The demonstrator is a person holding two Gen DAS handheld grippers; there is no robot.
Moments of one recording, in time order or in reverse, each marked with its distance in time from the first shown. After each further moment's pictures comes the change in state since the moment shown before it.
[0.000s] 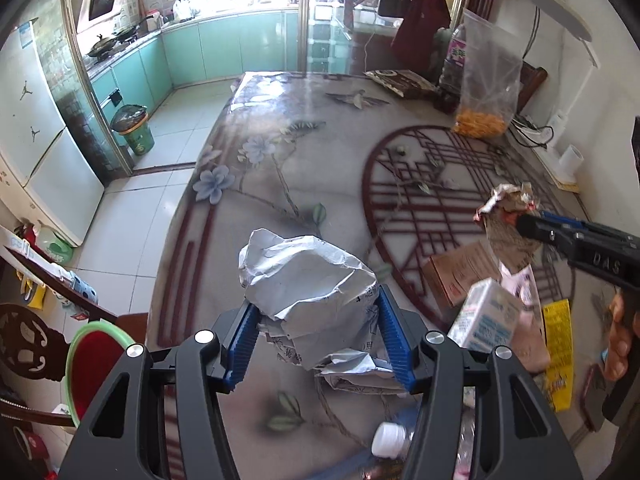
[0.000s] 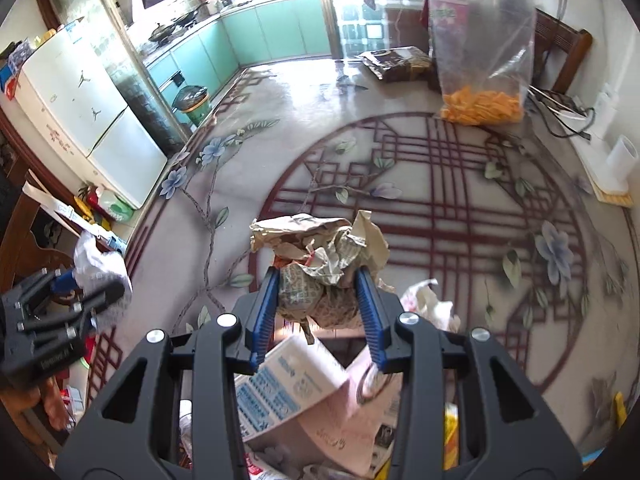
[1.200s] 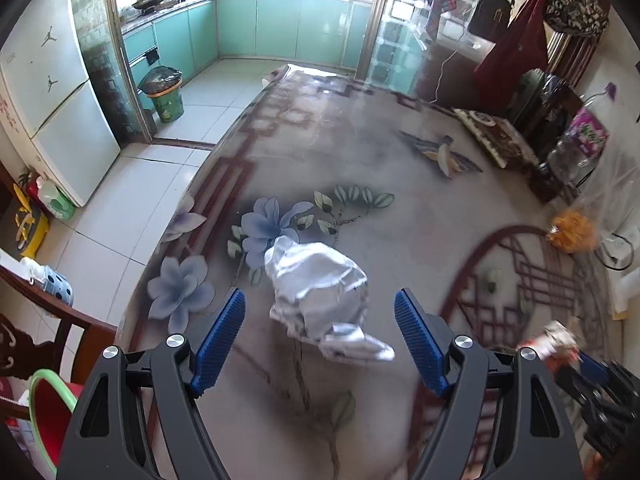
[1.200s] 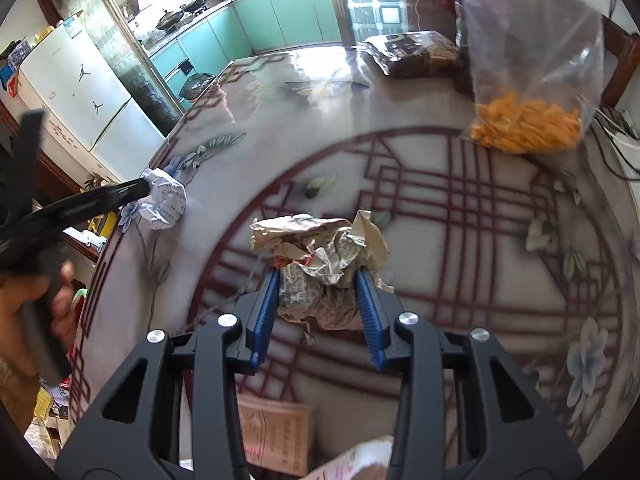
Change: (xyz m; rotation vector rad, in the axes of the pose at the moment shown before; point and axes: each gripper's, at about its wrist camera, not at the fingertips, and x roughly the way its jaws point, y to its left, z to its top) left arm 0.166 0.031 0.149 -0.240 0.030 0.091; right arm 0.100 -0.053 0.074 -0.038 0.071 0.083
